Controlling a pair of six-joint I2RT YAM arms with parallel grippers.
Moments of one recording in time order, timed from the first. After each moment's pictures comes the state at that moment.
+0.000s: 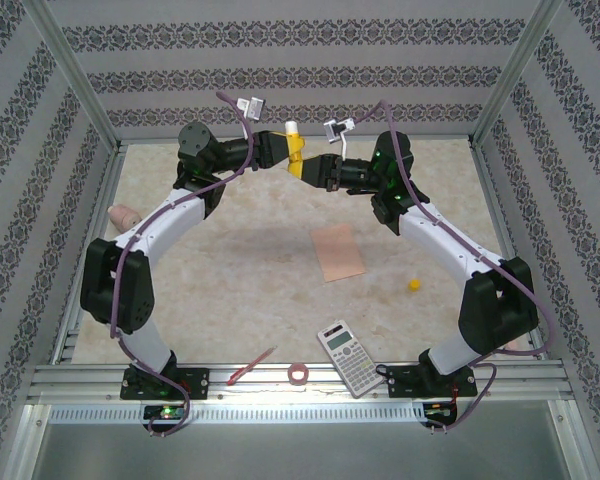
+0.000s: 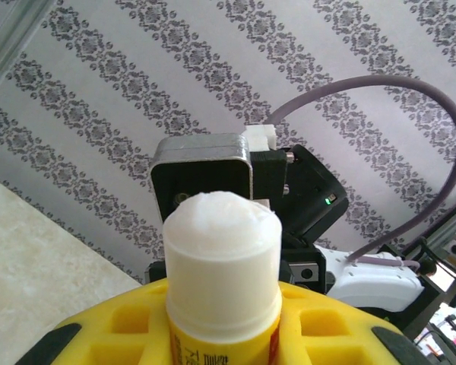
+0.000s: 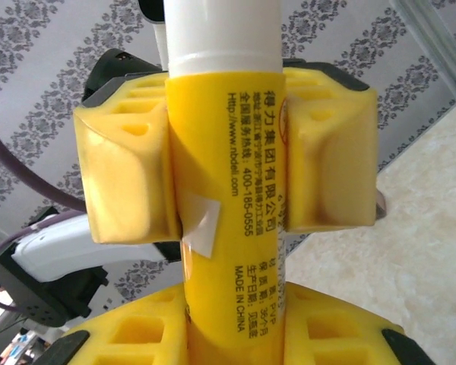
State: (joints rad) left arm -0.31 1.71 1.36 0.72 1.08 -1.05; right arm 0.41 1.55 1.22 0.41 -1.03 0.85
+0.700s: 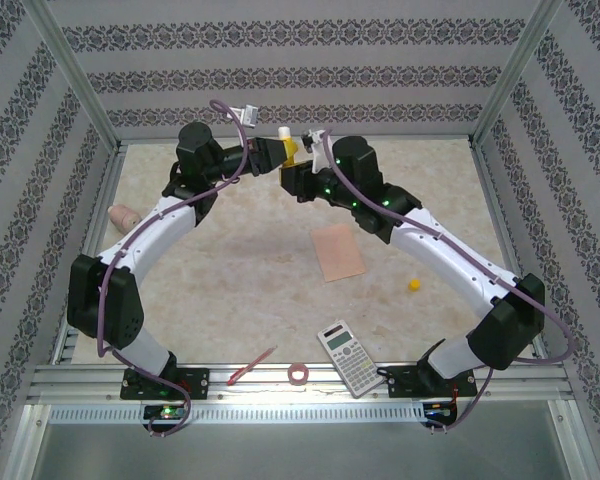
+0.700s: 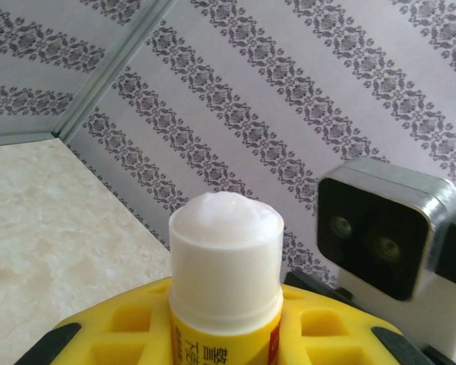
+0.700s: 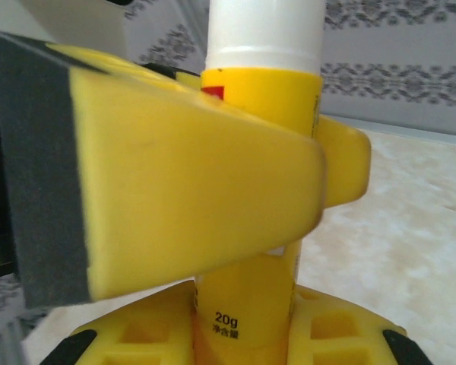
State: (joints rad) left arm -0.32 1.60 1.30 0.40 0.89 -0.82; right arm 0.68 1.48 1.40 -0.25 -0.20 0.36
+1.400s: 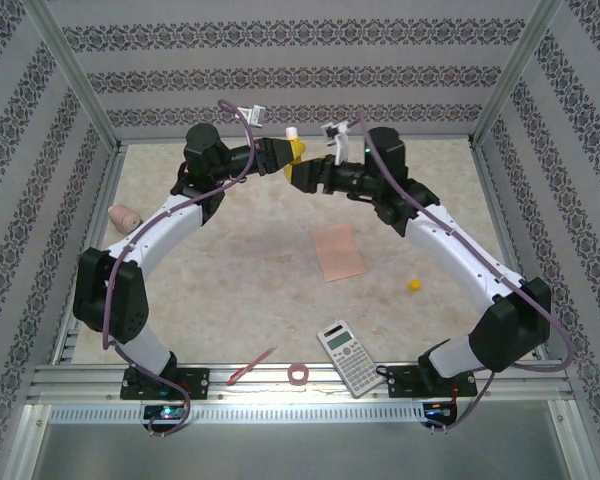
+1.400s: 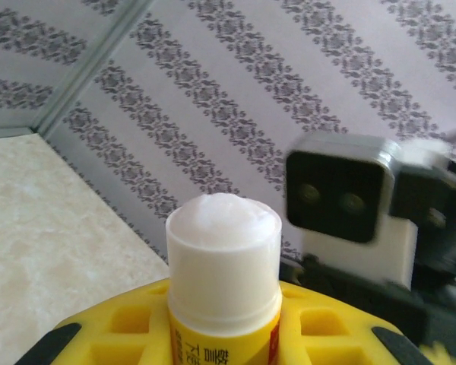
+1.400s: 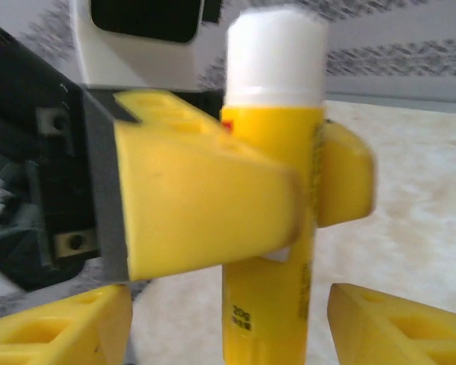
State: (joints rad) left arm -0.34 1.66 1.33 0.50 0.93 -0.89; right arm 0.45 1.45 1.32 -0.07 -0.73 0.55
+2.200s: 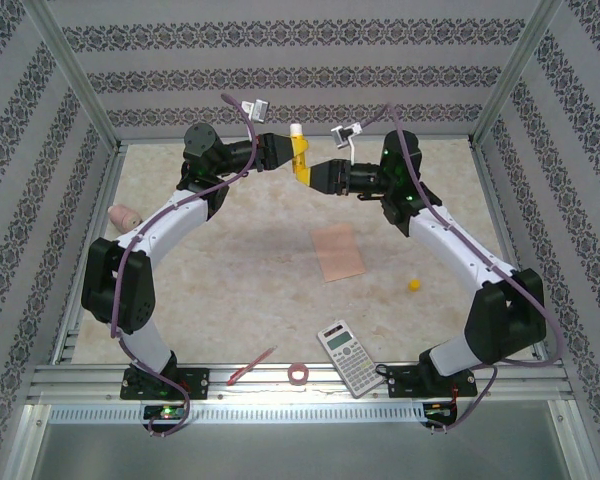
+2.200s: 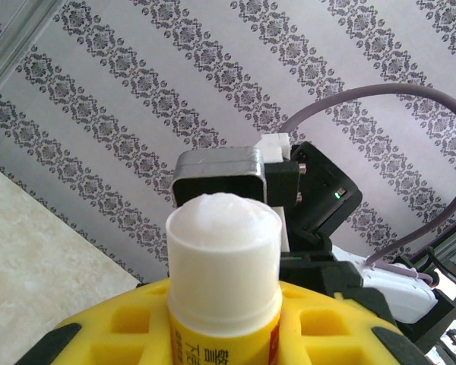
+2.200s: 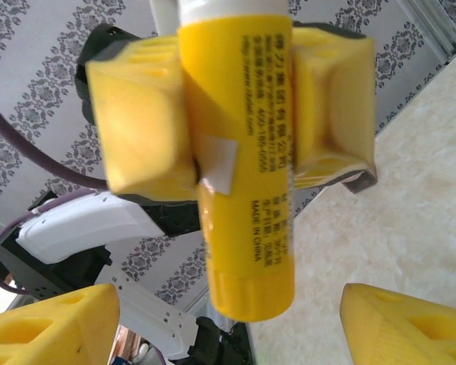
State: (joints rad) left arm -0.33 1.72 1.36 0.71 1.05 -1.06; right arm 0.37 1.49 1.20 0.25 -1.09 0.81
